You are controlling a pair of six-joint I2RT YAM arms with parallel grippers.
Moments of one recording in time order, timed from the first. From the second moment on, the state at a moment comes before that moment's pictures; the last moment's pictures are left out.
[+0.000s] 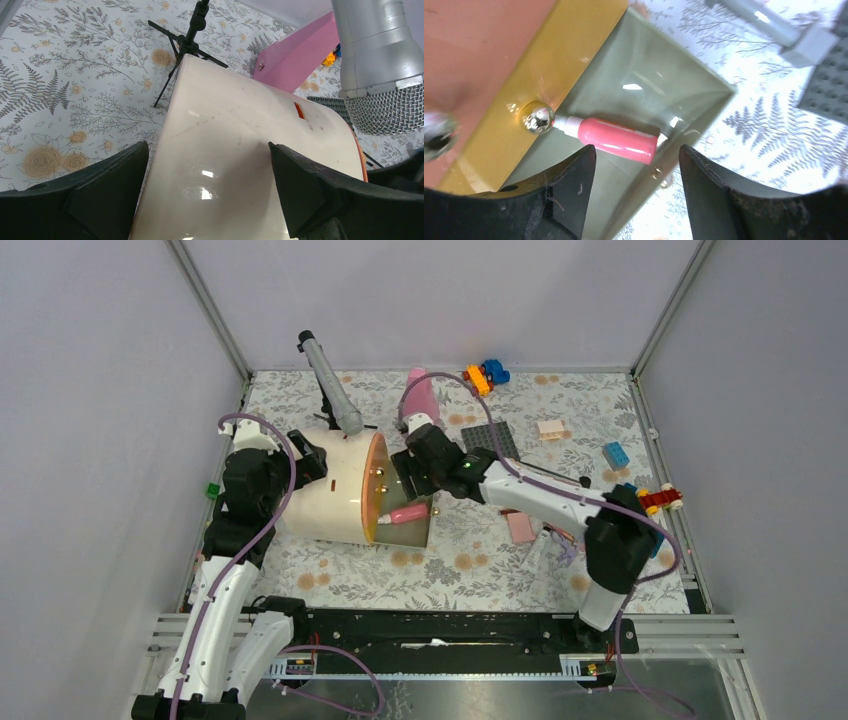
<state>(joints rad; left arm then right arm) -0.11 0.75 0.81 -0.39 -0.06 -0.42 0.91 1.78 1.41 -0.44 0.15 0.31</state>
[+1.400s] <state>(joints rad) -0.14 0.74 0.81 -0.40 -0.08 -0.42 0.42 1.29 0.87 -0.61 0.22 0.58</state>
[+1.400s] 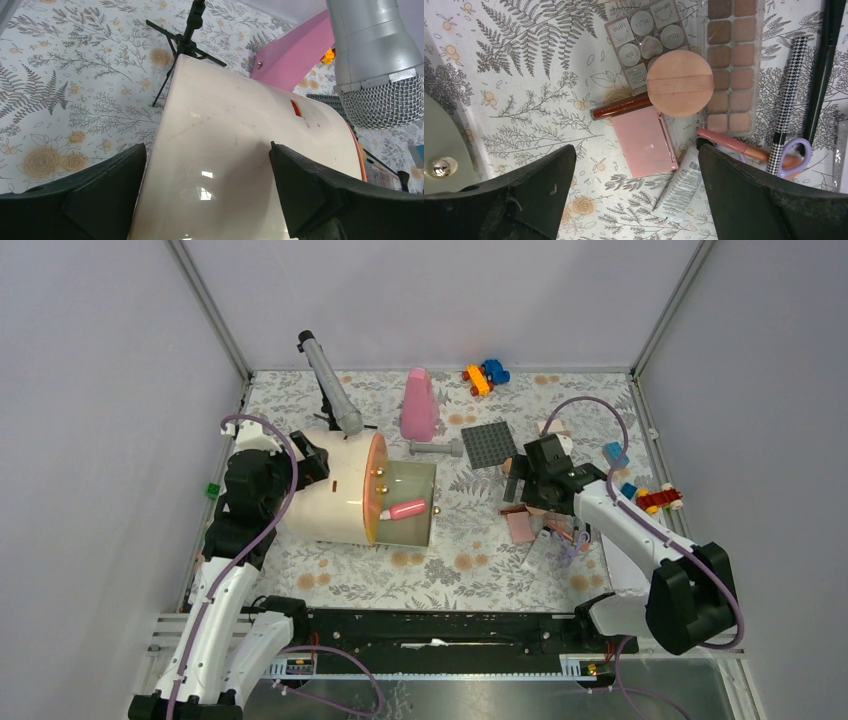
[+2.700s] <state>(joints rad) -0.14 0.75 0.81 -0.40 -0.08 -0.42 0.34 1.45 1.01 -0.85 0.42 0.90</state>
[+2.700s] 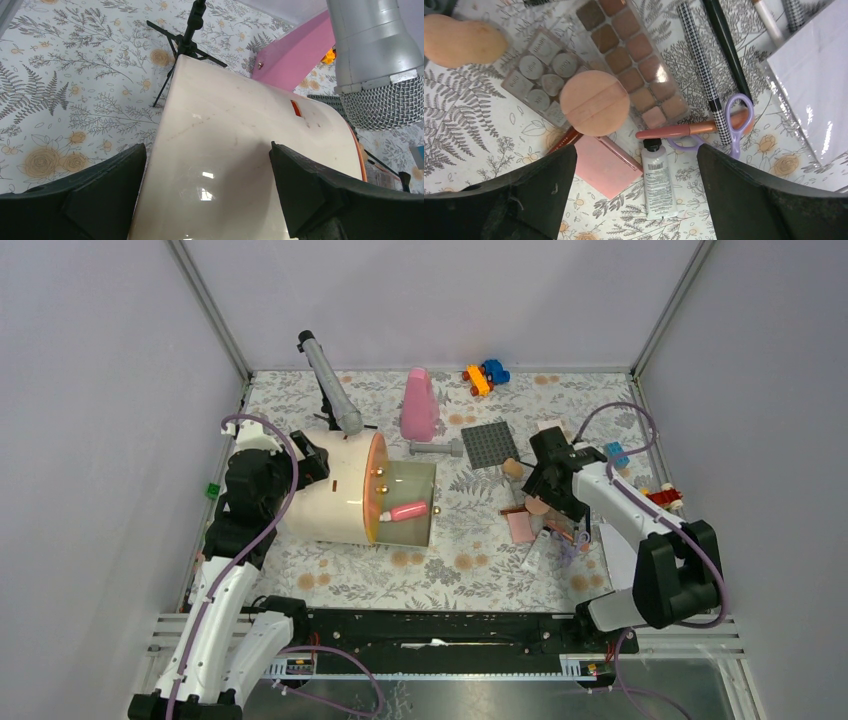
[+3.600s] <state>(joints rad) -0.14 0.76 0.81 -0.39 -0.08 -0.42 0.31 1.43 0.76 -0.66 0.22 0.95</state>
